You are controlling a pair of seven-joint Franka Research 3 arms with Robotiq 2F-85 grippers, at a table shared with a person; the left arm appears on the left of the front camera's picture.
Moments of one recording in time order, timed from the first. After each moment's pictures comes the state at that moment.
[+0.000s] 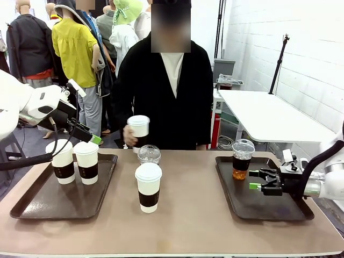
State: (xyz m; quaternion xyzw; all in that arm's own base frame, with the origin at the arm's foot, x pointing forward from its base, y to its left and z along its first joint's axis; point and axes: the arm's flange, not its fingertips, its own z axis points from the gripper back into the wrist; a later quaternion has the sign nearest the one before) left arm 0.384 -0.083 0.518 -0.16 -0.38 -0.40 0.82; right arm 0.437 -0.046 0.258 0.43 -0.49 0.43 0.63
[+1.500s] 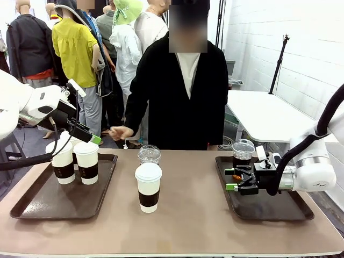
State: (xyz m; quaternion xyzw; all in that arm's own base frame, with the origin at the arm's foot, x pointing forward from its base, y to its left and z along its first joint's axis) left arm 0.384 -0.083 0.518 -0.16 -0.38 -0.40 0.82; right arm 0.446 0.035 0.266 0.44 -0.47 0.48 0.60
